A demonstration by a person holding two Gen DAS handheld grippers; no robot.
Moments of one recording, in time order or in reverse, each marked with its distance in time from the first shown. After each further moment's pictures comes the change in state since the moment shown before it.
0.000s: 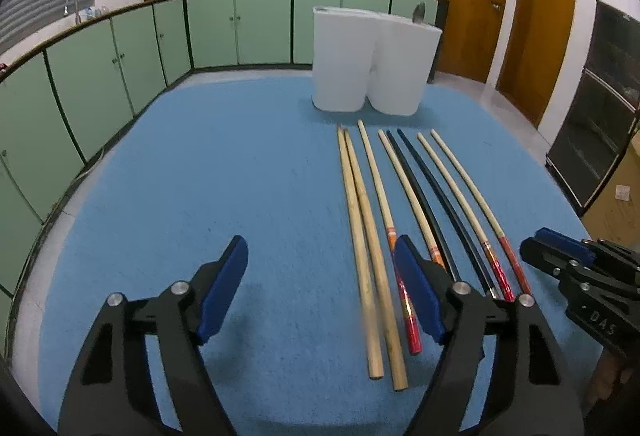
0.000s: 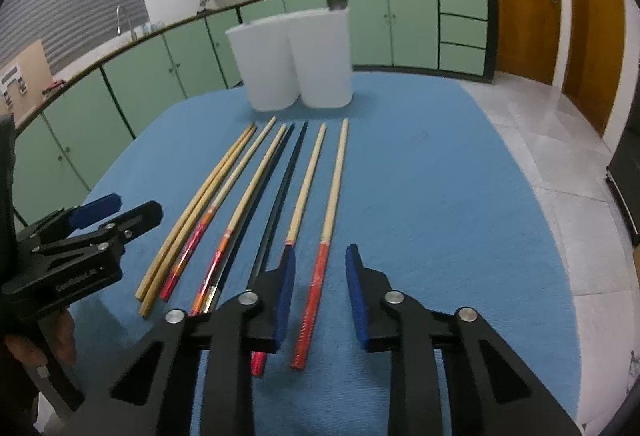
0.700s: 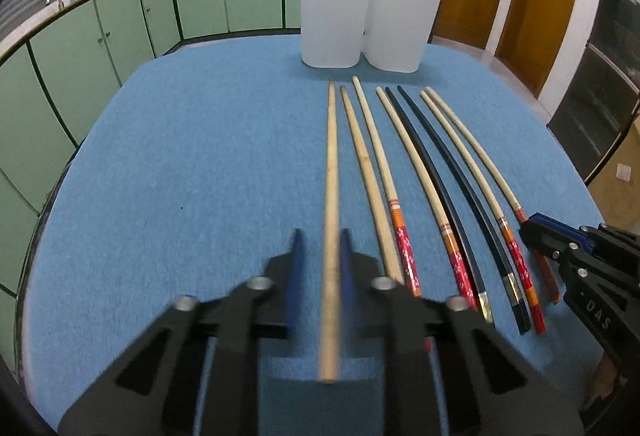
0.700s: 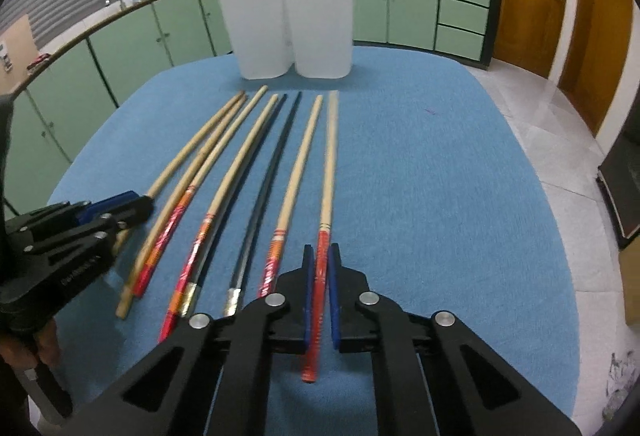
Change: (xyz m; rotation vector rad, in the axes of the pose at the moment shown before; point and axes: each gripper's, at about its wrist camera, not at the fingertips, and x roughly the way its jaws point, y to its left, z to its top) left arm 0.027 -0.009 -0.001 0.016 0.125 -0.009; right arm 0.022 0.004 0.008 -0.022 0.086 -0.072
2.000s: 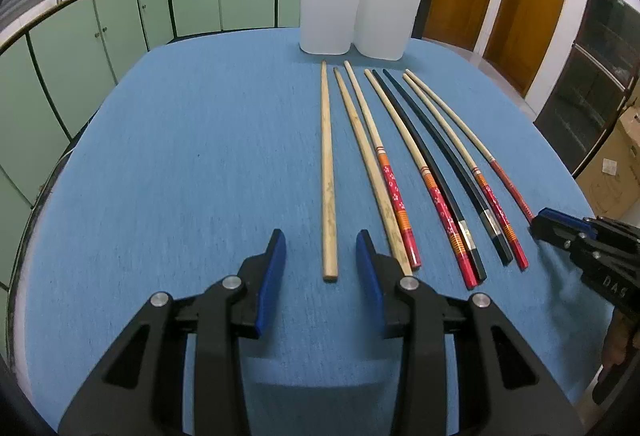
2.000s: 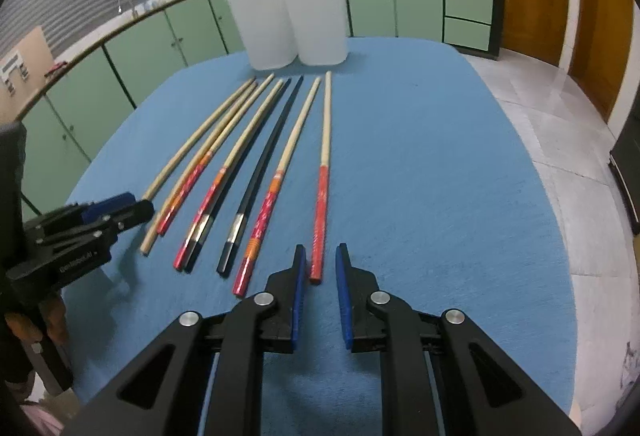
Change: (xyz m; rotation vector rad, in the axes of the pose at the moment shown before) left arm -0.027 0.006 -0.033 0.010 -0.003 -0.047; right arm -0.030 -0.016 -0.036 0.011 0.008 0.088
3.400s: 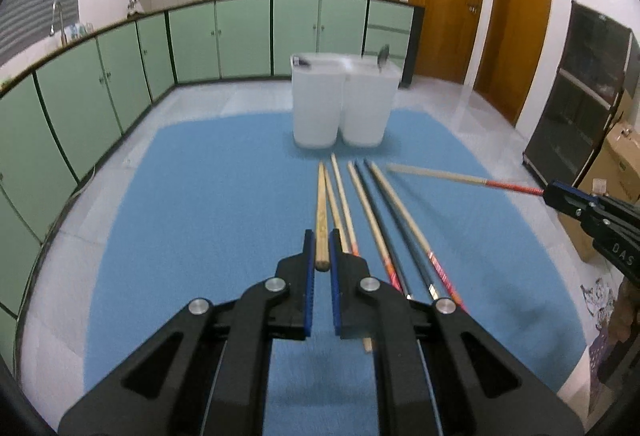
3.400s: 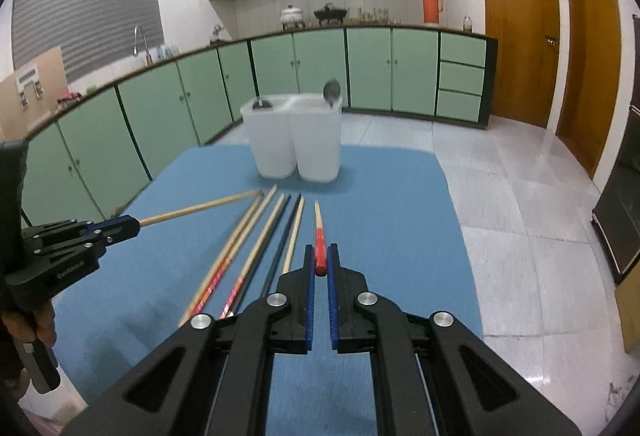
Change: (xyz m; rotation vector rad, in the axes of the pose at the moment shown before) left arm -0.083 -0.004 0.053 0.029 -0.174 -0.005; right arm -0.089 0.005 0.058 -0.055 -0.255 -0.030
